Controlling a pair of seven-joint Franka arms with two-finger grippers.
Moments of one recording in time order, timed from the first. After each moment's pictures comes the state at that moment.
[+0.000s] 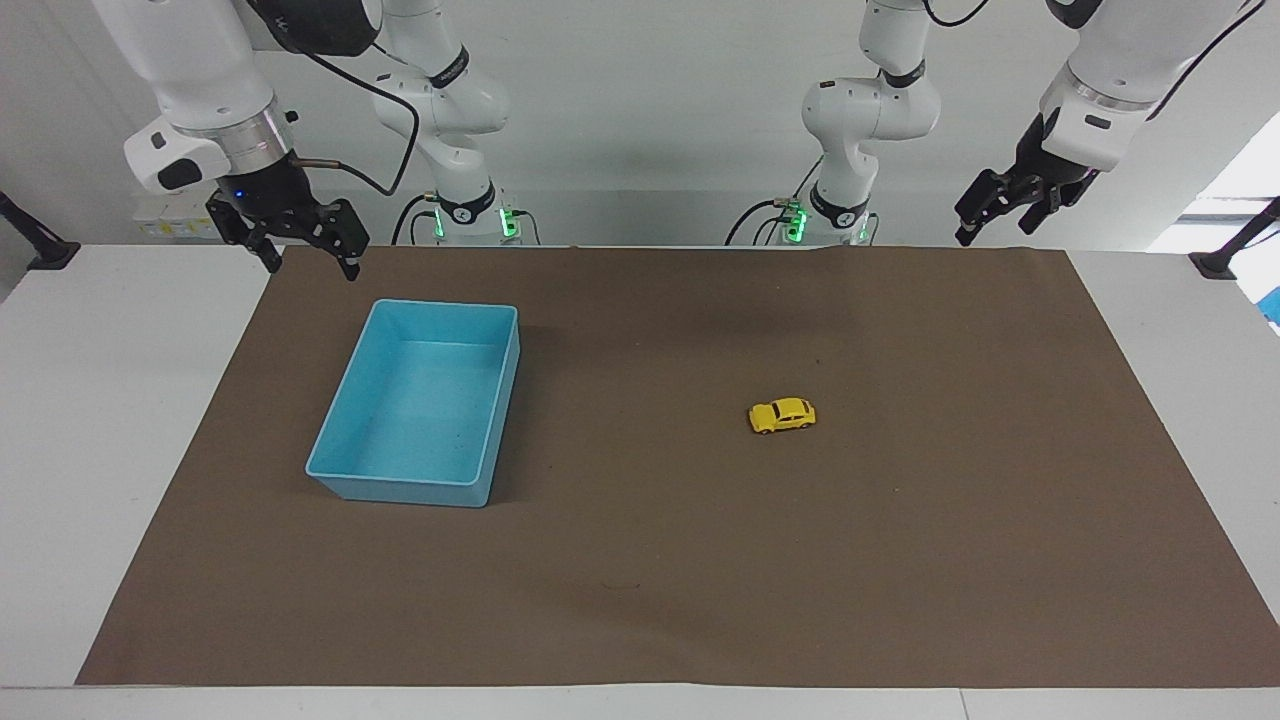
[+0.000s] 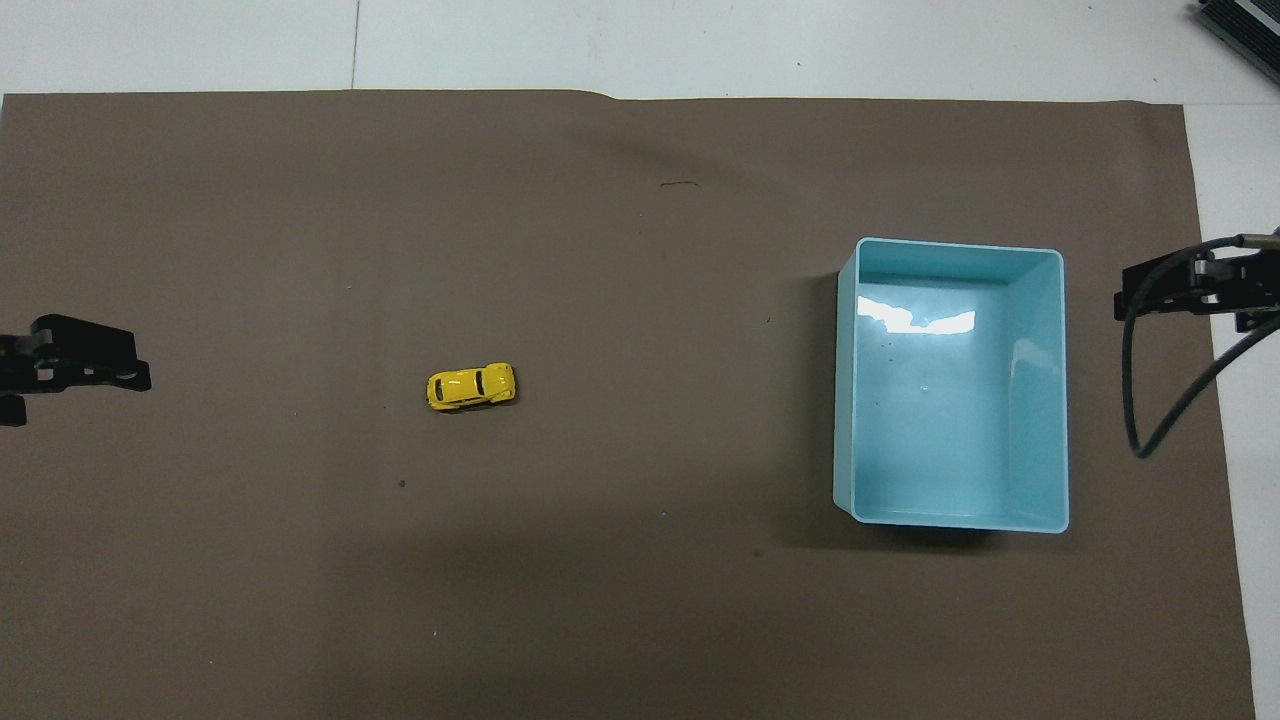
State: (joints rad) left arm -0.10 -0.12 0.02 -1.64 -0.05 1.48 -0.36; right arm -0.05 0.04 0.04 -1.48 -0.03 1.53 0.11
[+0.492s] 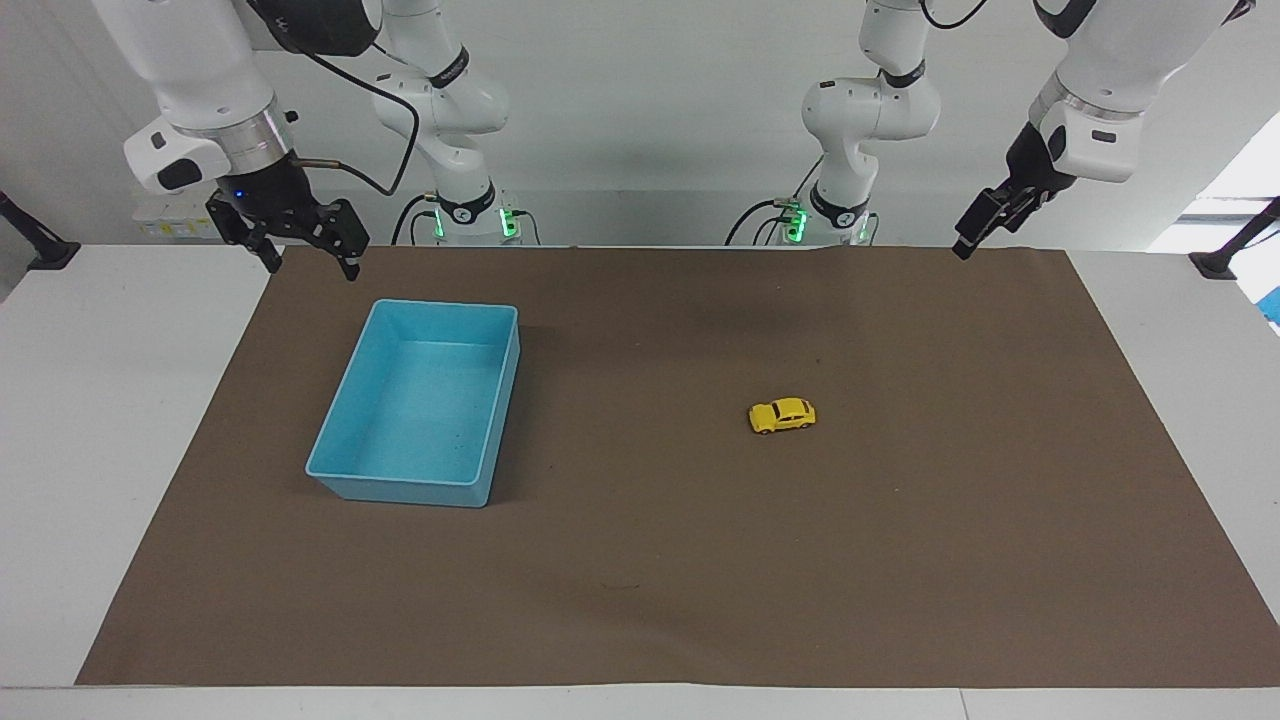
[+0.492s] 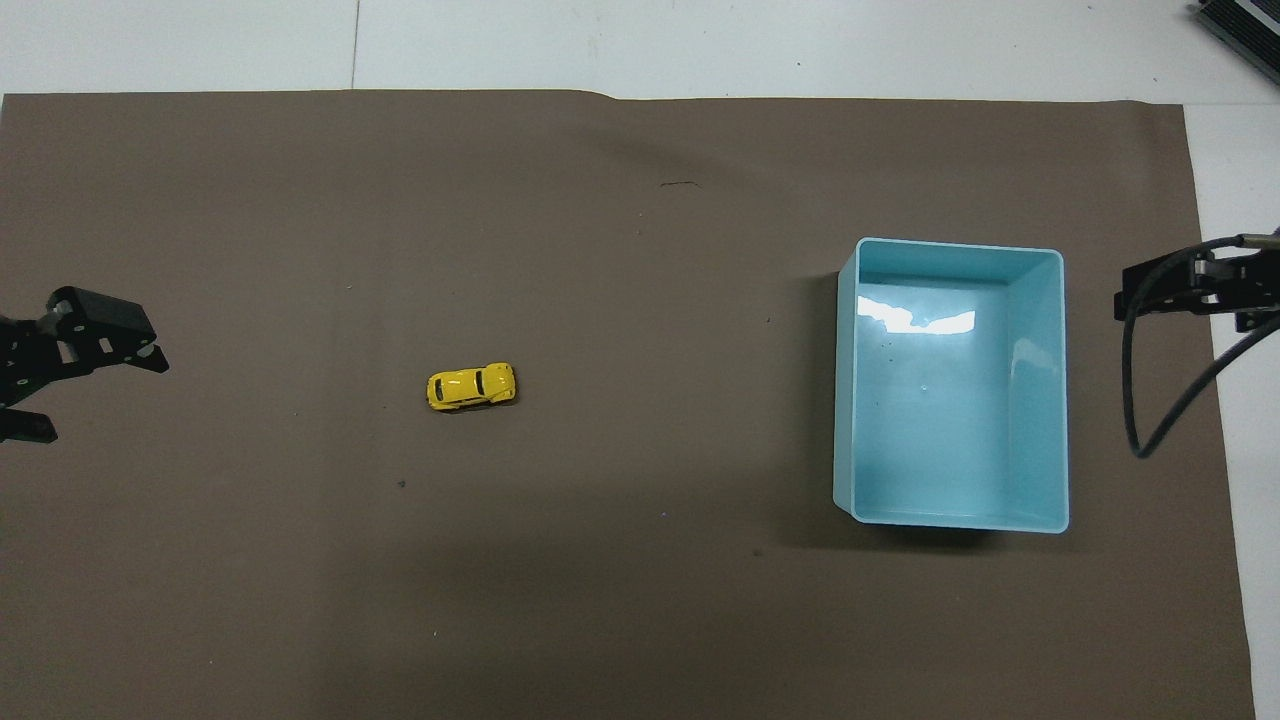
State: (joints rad) left arm -0.10 -0.12 0.01 -1.66 -0.05 1.49 -0.66; right arm -0.05 0.04 0.04 -1.48 -0.03 1.53 0.11
